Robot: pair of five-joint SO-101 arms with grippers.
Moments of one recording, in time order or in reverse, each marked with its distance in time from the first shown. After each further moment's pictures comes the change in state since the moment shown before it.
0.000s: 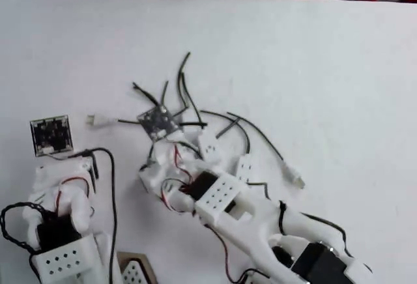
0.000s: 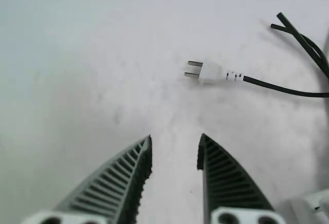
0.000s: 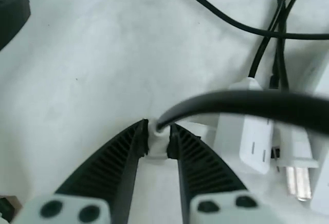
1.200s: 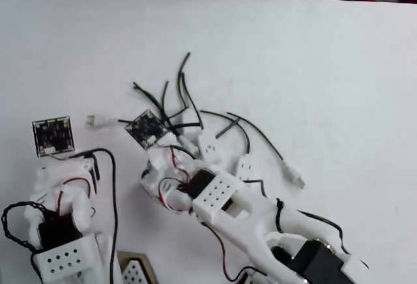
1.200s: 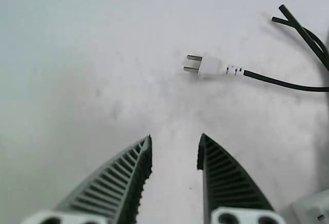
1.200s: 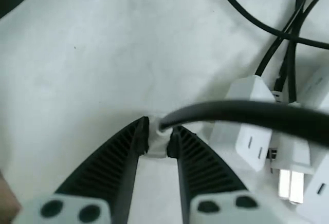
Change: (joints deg) left arm 0.0 0.0 1.1 0.0 0.0; right arm -0.4 4.8 1.0 6.1 10.6
